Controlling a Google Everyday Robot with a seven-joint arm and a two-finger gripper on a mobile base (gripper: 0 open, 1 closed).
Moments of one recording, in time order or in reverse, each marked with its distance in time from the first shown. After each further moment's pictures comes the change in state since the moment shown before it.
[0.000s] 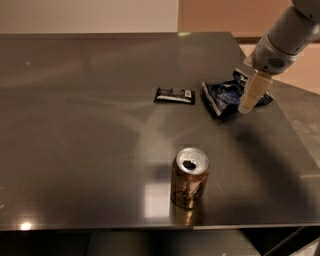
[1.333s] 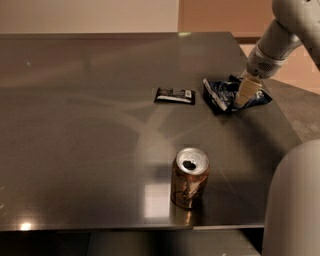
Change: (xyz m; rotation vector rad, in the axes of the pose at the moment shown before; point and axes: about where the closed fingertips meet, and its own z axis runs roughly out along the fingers) arm 0.022 -0.043 0.049 -0.031 0.067 0.108
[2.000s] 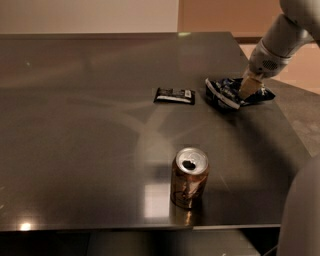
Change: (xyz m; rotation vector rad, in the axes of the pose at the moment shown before) arm -0.006 0.025 -0.021 -0.028 -0.034 -0.019
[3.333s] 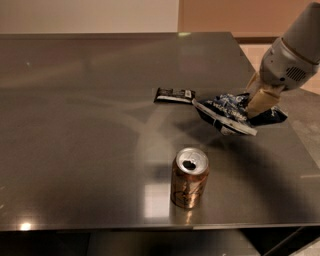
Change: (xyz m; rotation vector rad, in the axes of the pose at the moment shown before) arm -0.014 0.141 -0.067 -0.127 -0.083 -0.136
